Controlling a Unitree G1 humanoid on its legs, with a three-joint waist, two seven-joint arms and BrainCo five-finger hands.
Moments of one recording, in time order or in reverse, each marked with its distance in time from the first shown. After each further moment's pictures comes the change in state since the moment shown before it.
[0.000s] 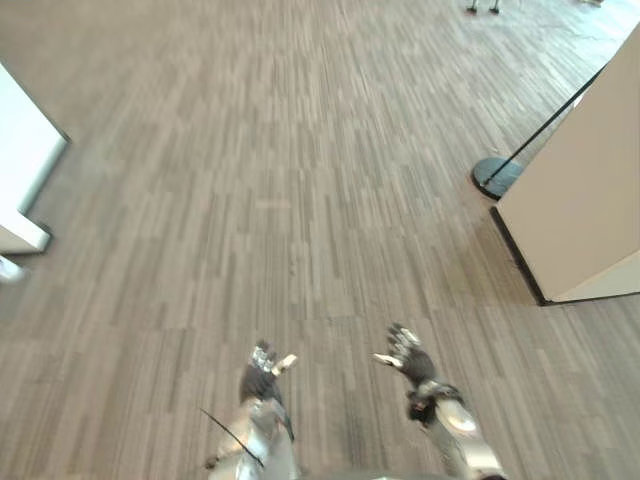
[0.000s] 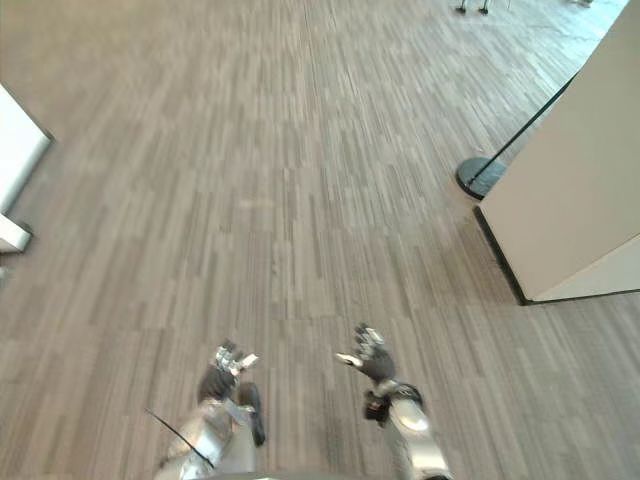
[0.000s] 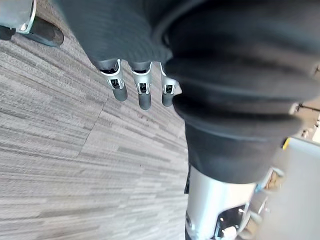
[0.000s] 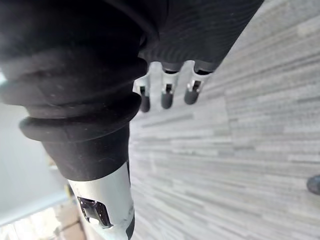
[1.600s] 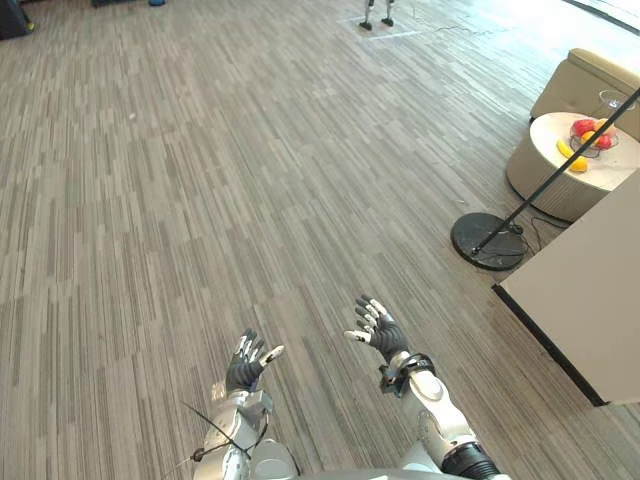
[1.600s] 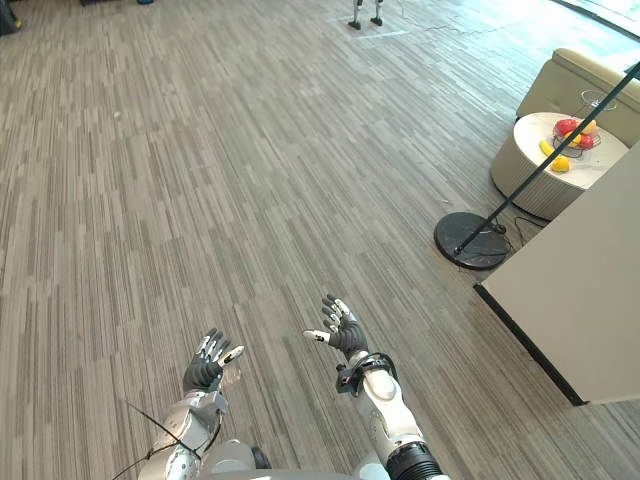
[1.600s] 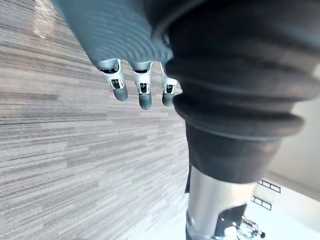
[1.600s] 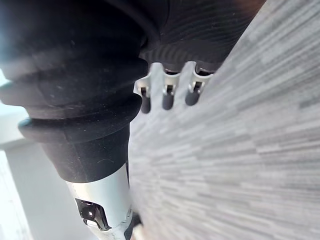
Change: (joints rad) left arm -0.060 0.050 -0.084 -0.081 0.022 0.000 -0.026; right arm -0.093 -0.017 0.036 -0.032 -0.046 0.002 0.007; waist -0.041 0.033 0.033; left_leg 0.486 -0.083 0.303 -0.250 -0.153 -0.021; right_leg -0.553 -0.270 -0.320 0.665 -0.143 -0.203
